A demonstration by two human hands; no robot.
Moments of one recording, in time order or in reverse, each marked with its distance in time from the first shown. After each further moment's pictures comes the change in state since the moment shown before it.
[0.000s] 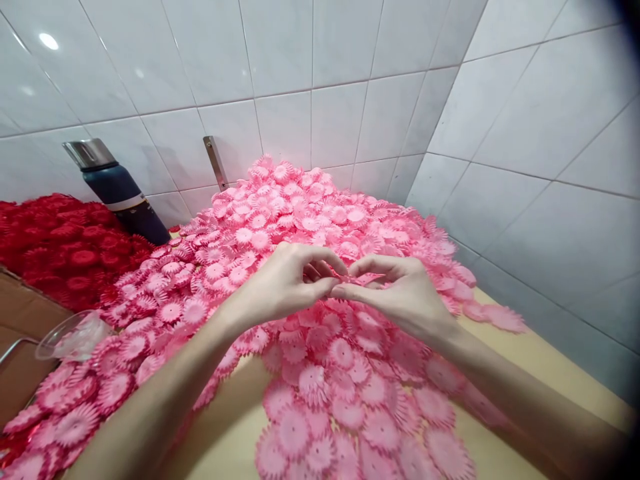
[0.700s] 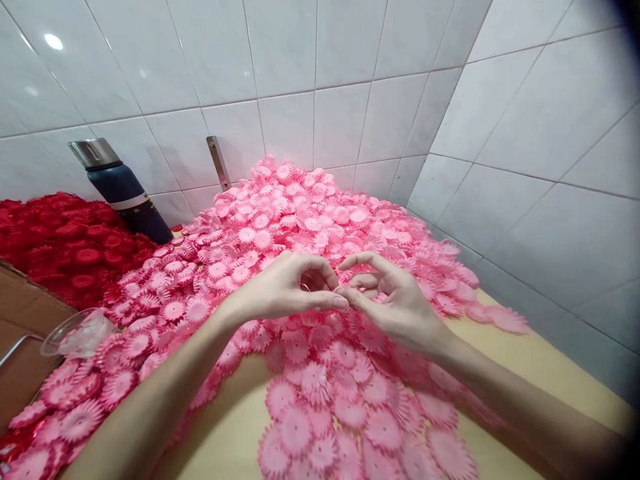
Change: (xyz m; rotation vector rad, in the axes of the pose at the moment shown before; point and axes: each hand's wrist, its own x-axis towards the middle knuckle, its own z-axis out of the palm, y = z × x) left_hand -0.002 -0.014 -0.003 -0.096 -0.185 -0.022; right_hand -0.004 0.004 0.015 0.047 -0.071 -0.123
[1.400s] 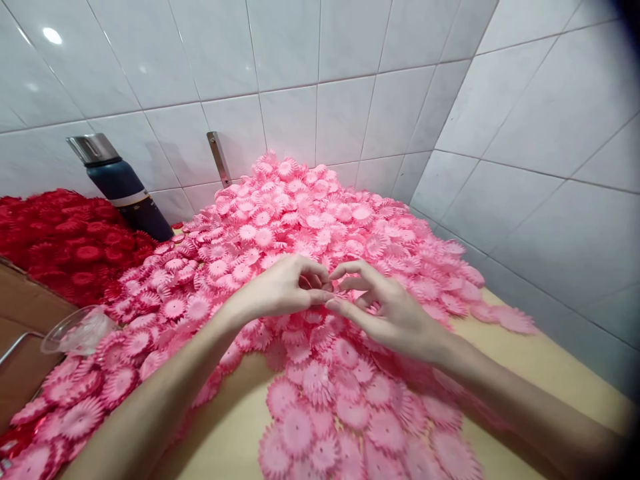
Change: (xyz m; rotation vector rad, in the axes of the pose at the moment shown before) left_hand 0.004 -0.009 0.002 0.073 -0.029 -0.164; right_hand -0.004 0.008 0.001 -0.147 -0.195 -0.090
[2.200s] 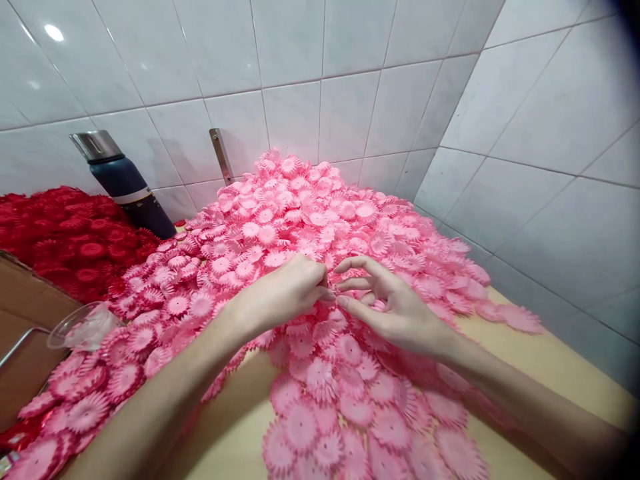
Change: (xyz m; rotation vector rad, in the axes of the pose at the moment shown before) left_hand -0.004 0.004 0.006 0.471 0.091 0.071; right_hand 0.001 -0.003 0.003 0.176 0.014 0.136
